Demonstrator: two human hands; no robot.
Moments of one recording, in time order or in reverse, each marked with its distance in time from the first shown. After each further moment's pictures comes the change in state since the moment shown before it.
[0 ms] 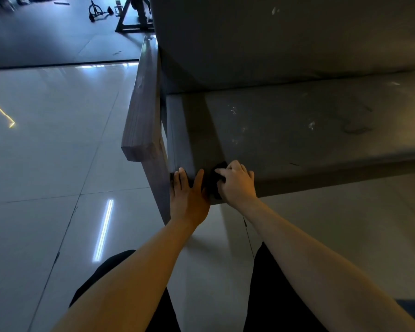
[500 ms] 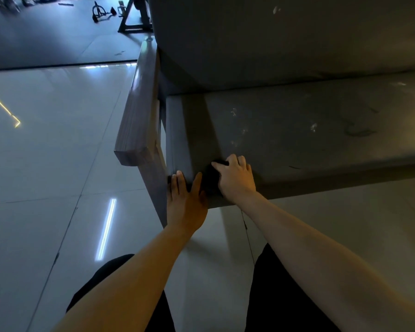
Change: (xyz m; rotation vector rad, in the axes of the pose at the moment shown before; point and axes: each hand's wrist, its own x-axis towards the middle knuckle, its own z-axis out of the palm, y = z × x) left_hand 0.003 0.004 0.002 0.004 0.028 -0.023; right_hand 0.025 0.005 -0.007 -0.189 -0.068 -0.035
